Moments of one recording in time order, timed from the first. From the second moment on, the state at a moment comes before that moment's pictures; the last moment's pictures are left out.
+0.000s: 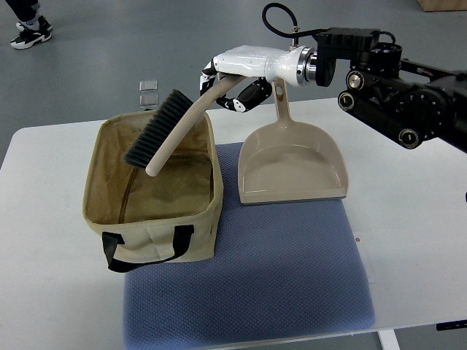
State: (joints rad) left arm 0.01 0.00 -0.15 -0.14 -0.06 -0.02 0.10; right arm 1.22 -0.24 0.43 0.92 -1.63 0.26 0.36
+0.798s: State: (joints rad) left arm 0.01 0.00 -0.15 -0.14 -0.06 -0.02 0.10; right arm 1.15 -0.23 0.52 0.91 -1.60 0.17 0.37
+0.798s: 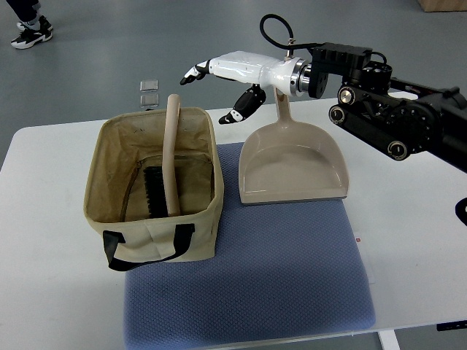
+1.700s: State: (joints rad) left arm 0.01 0.00 -0.15 -0.14 -0.06 -0.02 0.10; right arm 0.68 -0.24 1.08 0.67 -0.44 0.23 0.37
